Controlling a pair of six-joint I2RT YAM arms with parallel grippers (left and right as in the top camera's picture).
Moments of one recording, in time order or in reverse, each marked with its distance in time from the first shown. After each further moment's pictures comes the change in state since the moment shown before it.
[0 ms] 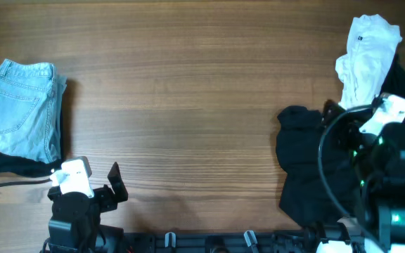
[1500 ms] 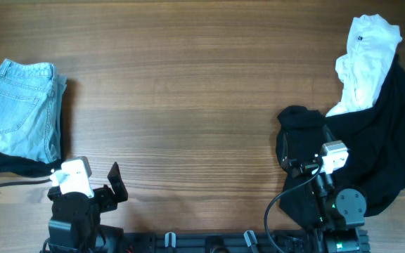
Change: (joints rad) left arm 0.000 -0.001 0.000 0.000 0.000 0.000; right arm 0.136 -0.652 -0.833 0.562 -0.116 -0.281
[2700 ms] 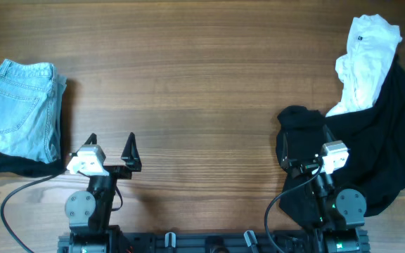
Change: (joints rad) left arm 0.229 -0.183 -0.594 0.960 0.391 0.062; right arm 0.000 0.000 0.000 0.003 0.000 0.004
